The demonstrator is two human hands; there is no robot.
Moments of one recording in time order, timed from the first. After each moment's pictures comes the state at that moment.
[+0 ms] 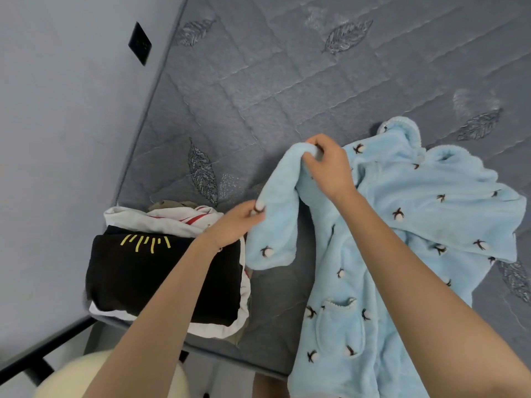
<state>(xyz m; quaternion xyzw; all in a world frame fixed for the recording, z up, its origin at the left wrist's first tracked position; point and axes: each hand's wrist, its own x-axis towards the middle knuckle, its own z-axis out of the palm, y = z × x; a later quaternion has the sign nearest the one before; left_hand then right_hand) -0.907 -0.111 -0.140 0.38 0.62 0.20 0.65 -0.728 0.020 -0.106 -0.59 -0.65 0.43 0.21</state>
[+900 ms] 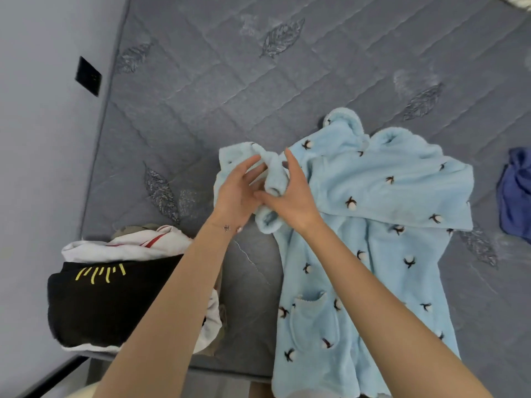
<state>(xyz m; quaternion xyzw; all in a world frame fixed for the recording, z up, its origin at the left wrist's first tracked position) -0.792 -0.027 -0.084 0.12 0.53 0.45 0.71 -0.674 -0.024 -0.086 -0.60 -0.51 0.57 0.23</state>
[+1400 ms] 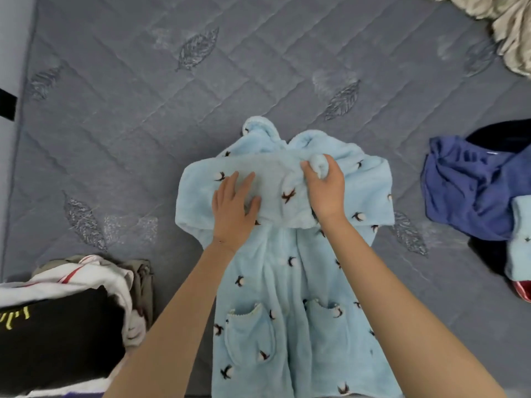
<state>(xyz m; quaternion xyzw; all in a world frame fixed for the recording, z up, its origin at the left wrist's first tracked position) -0.638 -0.023 -0.145 0.63 0.69 0.15 0.32 -0.464 0.020 -0.102 -0.71 -0.39 0.42 0.41</state>
